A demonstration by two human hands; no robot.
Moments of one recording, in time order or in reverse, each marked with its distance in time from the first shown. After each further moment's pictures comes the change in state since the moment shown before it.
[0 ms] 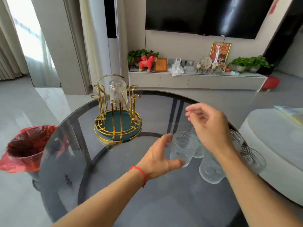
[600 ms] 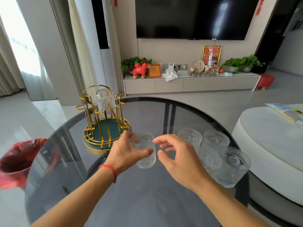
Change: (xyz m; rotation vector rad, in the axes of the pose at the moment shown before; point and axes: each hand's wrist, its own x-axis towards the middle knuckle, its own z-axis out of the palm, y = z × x) left_hand 0.005 0.006 -0.049 0.114 0.341 -0.225; right_hand -0.063 -0.006 0.006 0.056 -0.298 0.011
